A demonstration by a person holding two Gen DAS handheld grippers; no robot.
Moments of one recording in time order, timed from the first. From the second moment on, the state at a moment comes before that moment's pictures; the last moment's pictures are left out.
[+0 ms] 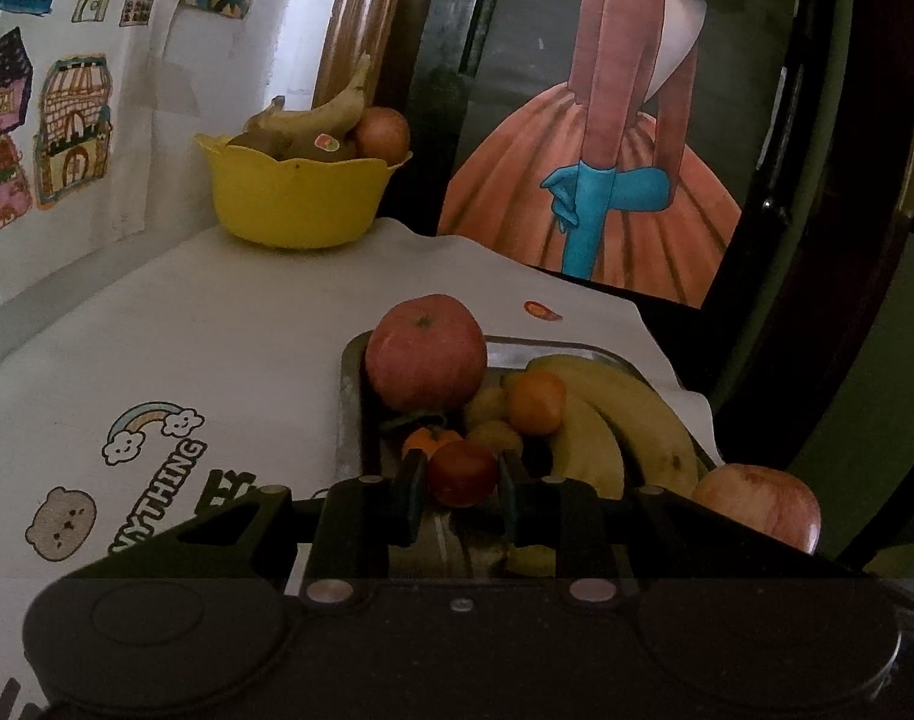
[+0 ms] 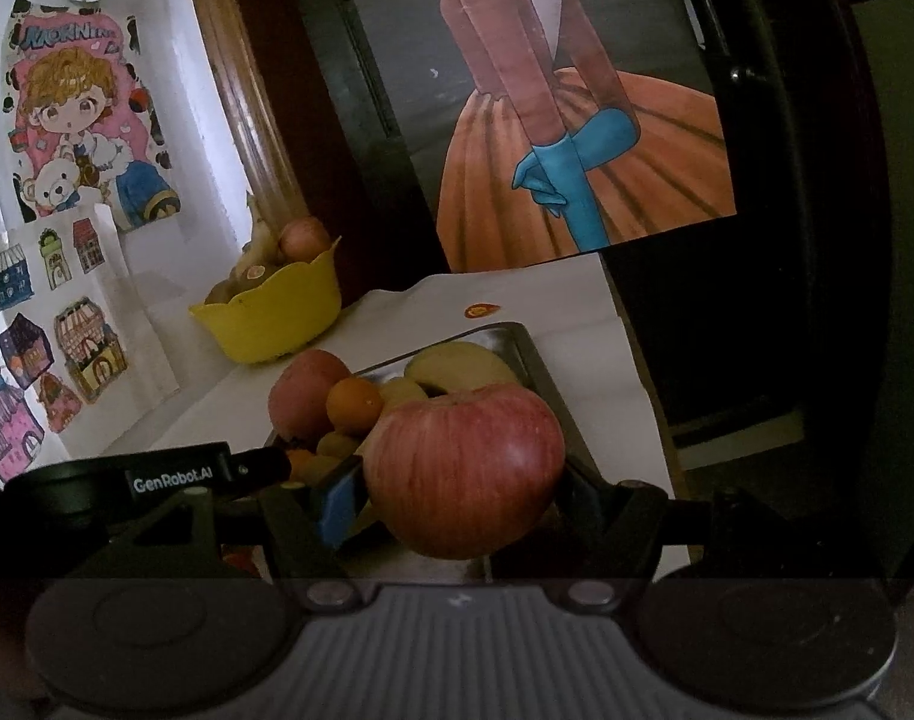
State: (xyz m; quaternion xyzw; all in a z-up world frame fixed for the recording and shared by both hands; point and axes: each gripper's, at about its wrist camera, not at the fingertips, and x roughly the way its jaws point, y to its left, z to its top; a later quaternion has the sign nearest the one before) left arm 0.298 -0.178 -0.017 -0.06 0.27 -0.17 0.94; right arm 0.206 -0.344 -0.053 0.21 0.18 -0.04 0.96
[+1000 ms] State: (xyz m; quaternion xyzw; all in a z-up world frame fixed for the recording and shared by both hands) left arm 0.301 -0.169 -0.013 -0.08 0.28 -0.15 0.95; right arm 0.205 -0.339 -0.051 0.20 0.18 -0.03 0.96
